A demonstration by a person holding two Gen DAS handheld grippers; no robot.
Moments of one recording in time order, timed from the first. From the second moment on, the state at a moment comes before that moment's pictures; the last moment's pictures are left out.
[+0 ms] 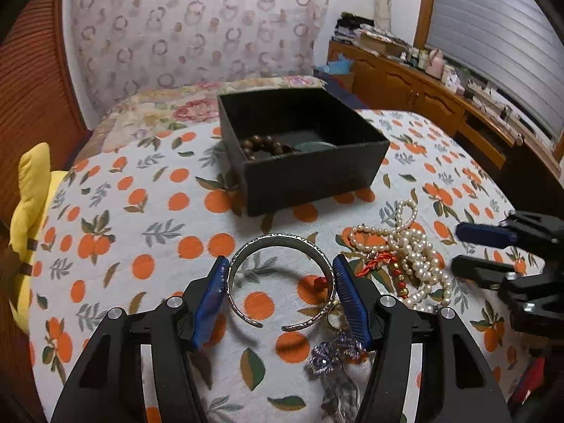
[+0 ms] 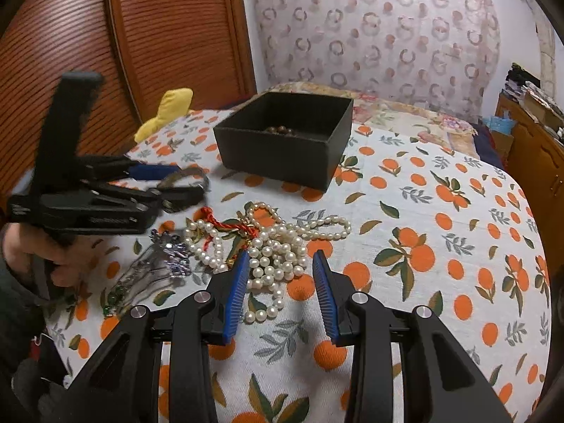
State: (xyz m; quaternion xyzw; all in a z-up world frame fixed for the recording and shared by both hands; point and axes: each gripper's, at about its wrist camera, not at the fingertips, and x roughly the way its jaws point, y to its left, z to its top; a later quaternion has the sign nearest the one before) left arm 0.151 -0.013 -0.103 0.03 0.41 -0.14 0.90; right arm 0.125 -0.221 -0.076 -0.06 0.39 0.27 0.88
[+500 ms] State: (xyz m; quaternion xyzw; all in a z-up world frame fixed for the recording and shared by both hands) left arm 0.131 -0.006 -0.092 0.02 0.38 -0.14 0.91; right arm 0.158 -0.211 -0.095 -0.06 0.43 0.25 0.86
